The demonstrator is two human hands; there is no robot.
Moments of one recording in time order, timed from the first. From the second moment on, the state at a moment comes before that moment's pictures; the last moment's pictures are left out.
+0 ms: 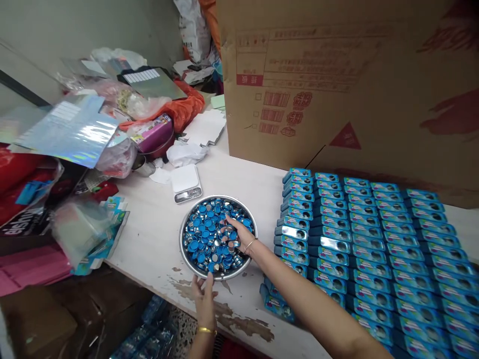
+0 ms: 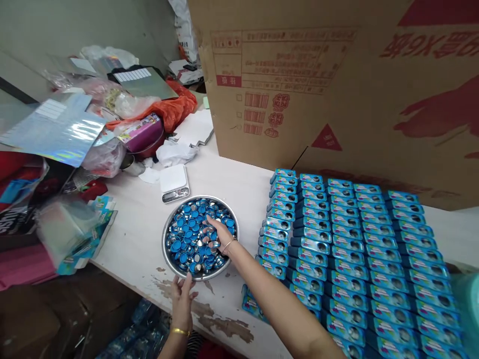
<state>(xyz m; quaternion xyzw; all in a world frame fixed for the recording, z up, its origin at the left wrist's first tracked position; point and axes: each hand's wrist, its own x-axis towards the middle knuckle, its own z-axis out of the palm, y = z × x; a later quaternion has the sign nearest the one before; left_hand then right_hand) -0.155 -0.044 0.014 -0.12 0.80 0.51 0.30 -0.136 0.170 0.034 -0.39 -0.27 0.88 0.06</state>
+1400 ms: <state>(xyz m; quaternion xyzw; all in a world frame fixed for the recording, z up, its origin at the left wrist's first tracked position) -0.085 0.450 0.048 0.52 0.82 0.14 0.20 0.115 0.319 0.053 -0.48 -0.35 0.75 0.29</state>
